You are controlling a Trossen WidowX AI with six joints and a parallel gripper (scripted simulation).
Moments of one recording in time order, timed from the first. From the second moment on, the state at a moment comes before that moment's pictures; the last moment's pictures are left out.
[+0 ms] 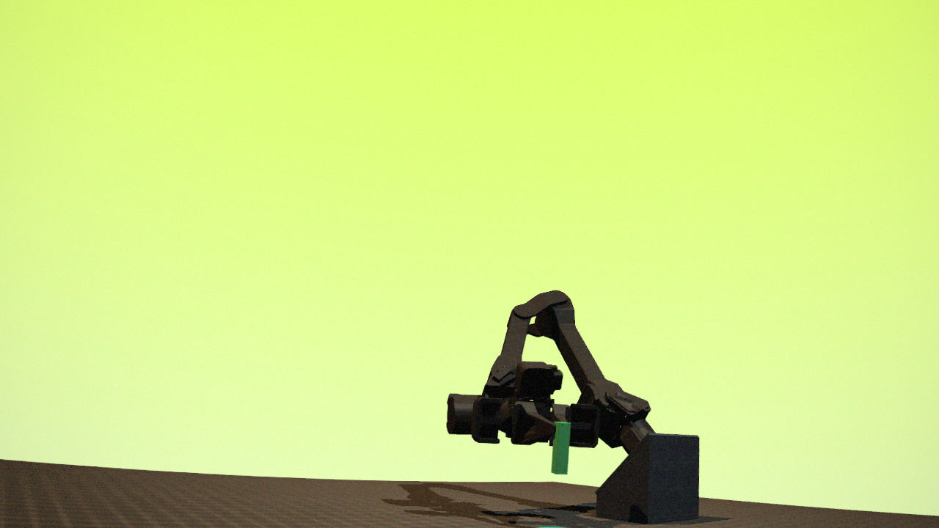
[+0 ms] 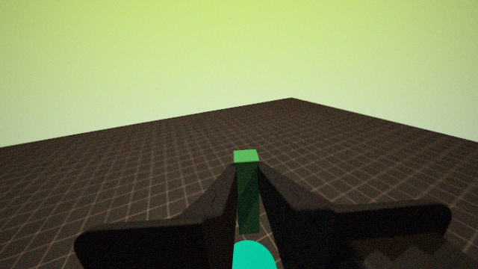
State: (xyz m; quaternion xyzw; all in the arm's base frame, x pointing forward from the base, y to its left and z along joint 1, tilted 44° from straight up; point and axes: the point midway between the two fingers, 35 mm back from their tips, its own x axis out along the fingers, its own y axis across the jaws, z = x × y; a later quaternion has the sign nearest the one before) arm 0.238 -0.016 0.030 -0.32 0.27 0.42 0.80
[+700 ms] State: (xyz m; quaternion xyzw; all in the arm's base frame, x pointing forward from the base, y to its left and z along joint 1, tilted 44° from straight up) arm 0.226 -0.053 -0.013 -0.31 0.27 0.43 0.80
